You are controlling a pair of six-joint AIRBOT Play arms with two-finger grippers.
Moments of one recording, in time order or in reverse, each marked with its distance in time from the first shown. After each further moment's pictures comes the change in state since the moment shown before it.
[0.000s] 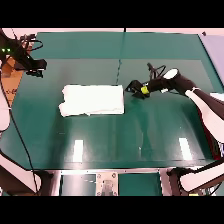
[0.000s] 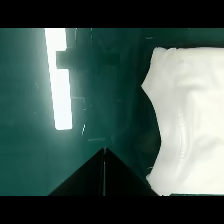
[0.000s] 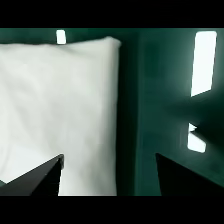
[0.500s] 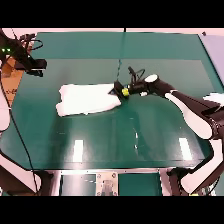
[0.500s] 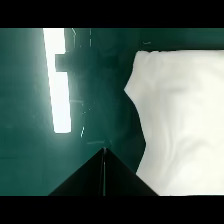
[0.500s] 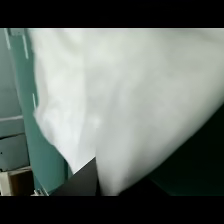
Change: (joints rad) left arm 0.000 0.000 0.000 -0.006 0.010 -0.002; right arm 0.178 -0.119 0.140 0.331 -0.007 -0.131
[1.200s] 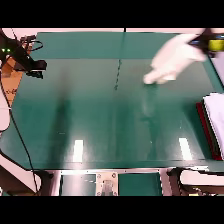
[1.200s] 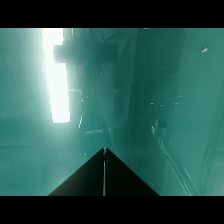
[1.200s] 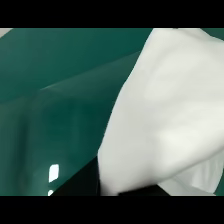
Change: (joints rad) left arm 0.000 0.000 0.000 -0.001 -0.045 0.000; right arm -0.745 0.407 0.346 -0.469 0.298 0.282
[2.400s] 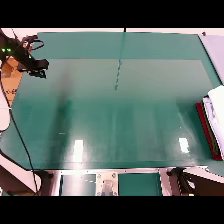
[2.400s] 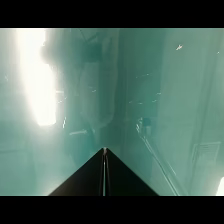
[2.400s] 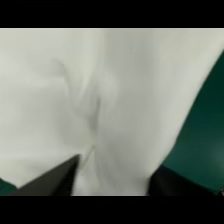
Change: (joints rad) left arm 0.000 0.000 0.000 -0.072 -0.005 -0.003; right arm -0.796 0.172 -0.490 -0.721 0.281 0.150
